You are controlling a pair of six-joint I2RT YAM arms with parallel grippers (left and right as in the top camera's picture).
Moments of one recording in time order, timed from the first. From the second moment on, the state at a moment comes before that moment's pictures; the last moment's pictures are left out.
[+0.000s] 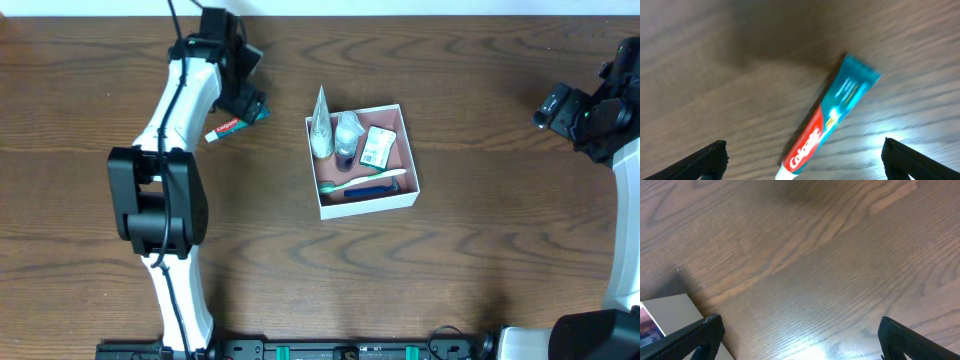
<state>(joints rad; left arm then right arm) -0.08 2.19 1.84 -0.93 -0.06 0.39 -0.26 1.54 1.56 -1.10 0.04 0.33</state>
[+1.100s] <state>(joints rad) -0.06 2.20 1.63 -0.86 0.02 0.11 -0.26 1.54 1.56 -1.10 0.04 0.33</state>
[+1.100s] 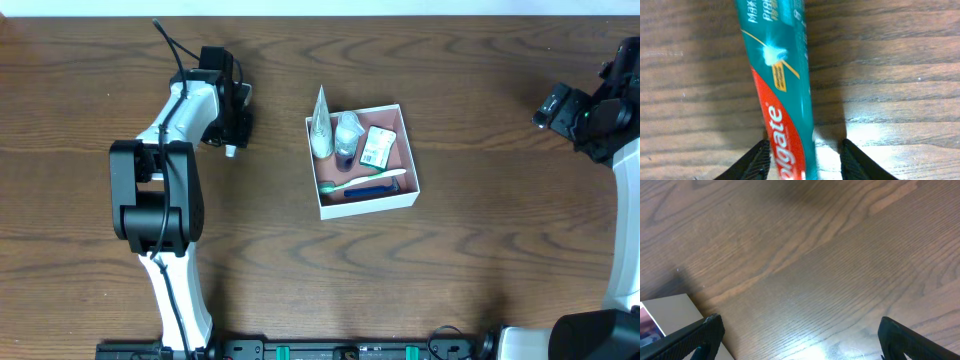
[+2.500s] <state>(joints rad) -0.31 1.61 1.77 -1.13 0.02 0.09 -0.26 1.54 1.56 -1.10 0.04 0.33</state>
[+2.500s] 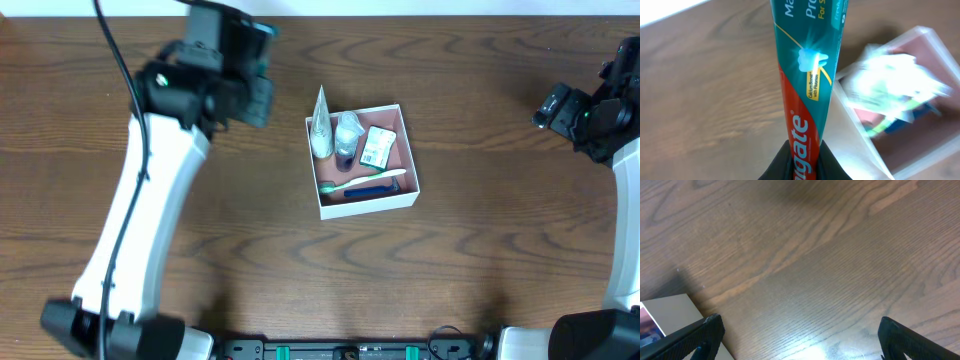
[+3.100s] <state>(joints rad) -0.72 1.77 1.77 -1.19 -0.08 0.23 -0.26 1.54 1.56 -1.10 0.04 0.33</state>
